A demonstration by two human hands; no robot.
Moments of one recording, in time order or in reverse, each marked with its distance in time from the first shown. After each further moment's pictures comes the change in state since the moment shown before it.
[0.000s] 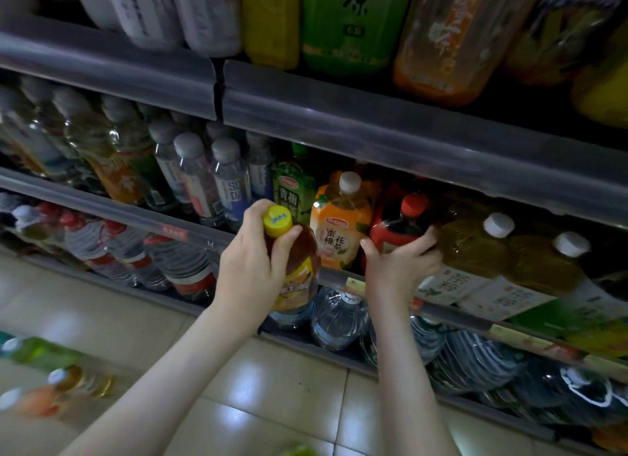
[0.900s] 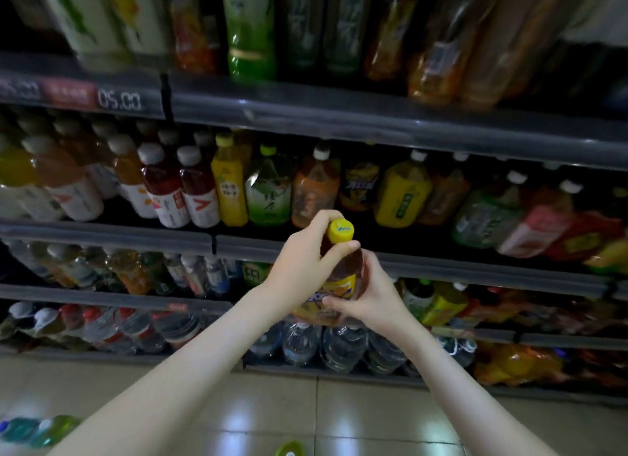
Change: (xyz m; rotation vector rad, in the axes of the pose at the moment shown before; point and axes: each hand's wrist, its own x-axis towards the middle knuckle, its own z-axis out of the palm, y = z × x) left_hand 0.138 0.292 -0.132 -0.365 -0.616 0.079; right_hand -0.049 -0.161 -0.326 0.314 -0.629 -0.341
